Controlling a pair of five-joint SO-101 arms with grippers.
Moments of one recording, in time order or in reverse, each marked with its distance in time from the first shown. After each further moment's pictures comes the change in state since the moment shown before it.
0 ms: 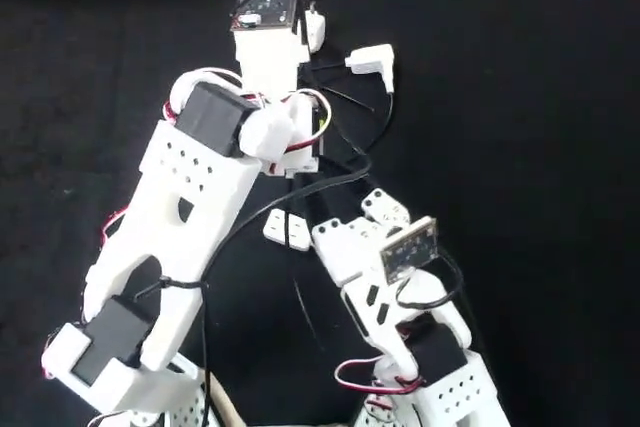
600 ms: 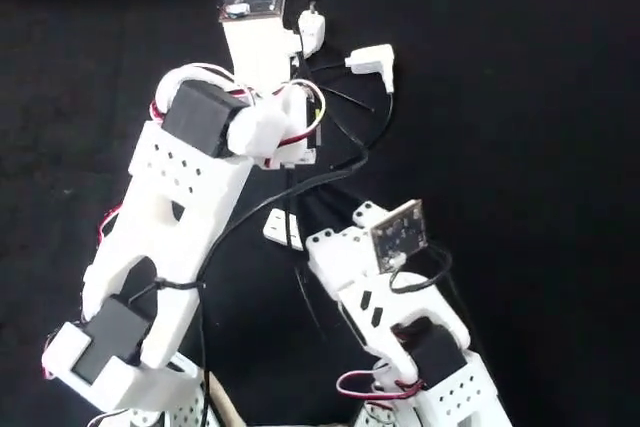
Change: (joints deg) left arm -0.9 0.1 -4.4 0.7 0.1; right arm -2.5 0.0 -0.4 12.3 -4.9
